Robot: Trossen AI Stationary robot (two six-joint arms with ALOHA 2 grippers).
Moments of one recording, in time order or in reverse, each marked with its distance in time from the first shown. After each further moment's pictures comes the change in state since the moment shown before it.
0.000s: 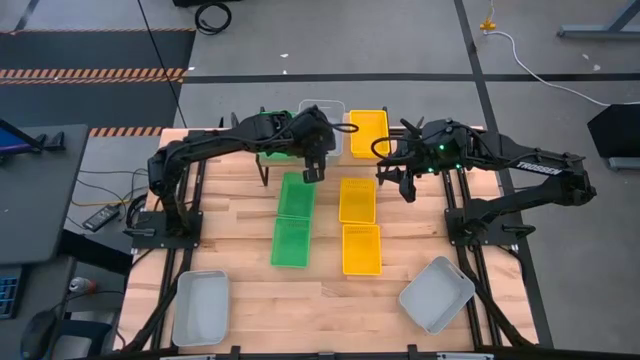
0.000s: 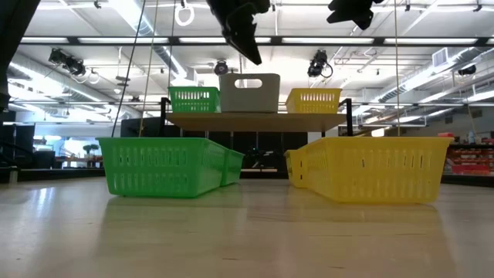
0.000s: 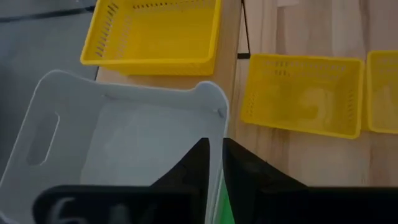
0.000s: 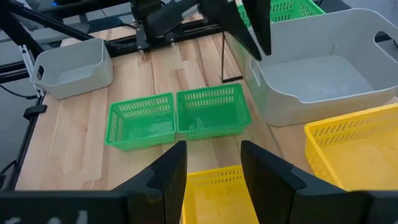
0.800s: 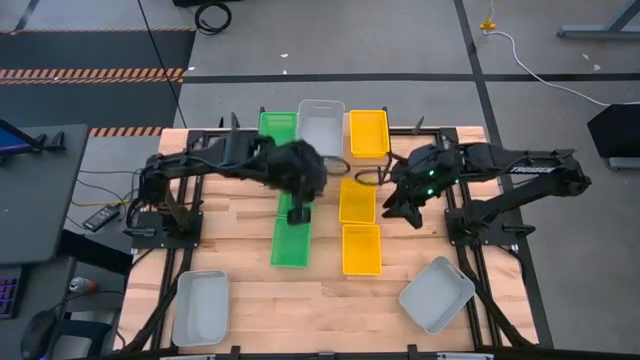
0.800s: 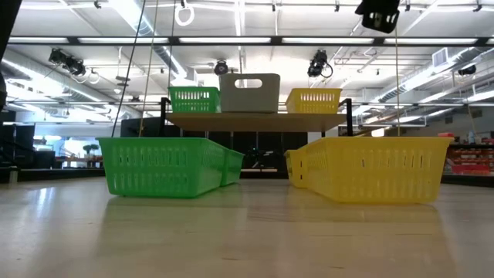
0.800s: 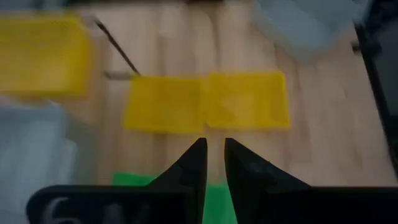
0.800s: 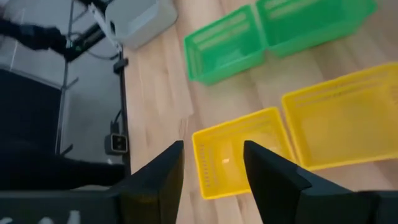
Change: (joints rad) left arm -0.296 -0.050 0.213 -0.288 0.114 -0.254; right arm 0.197 0.068 -0.001 -0.138 -0.187 0.376
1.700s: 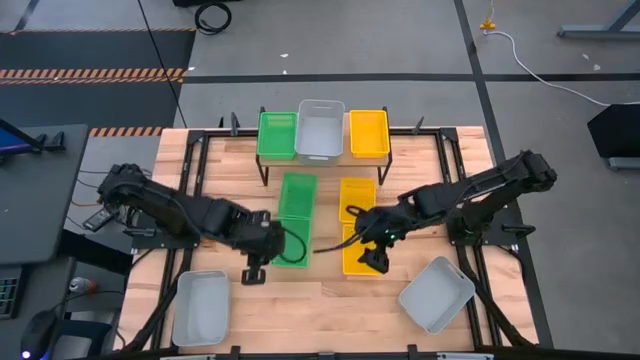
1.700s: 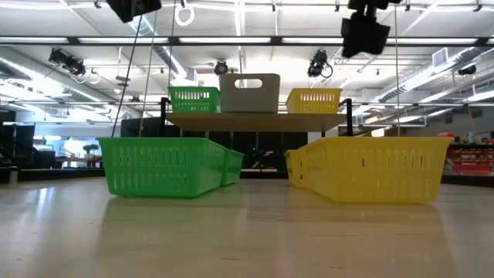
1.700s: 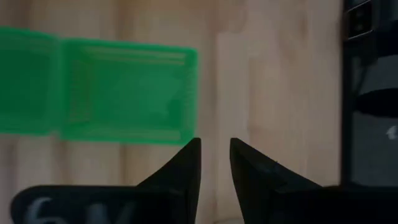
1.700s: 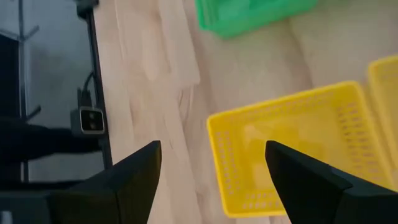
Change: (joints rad) left arm -0.354 -0.285 -0.714 0.152 0.021 -0.410; right arm 0.261 0.355 0.000 0.155 0.130 0.133
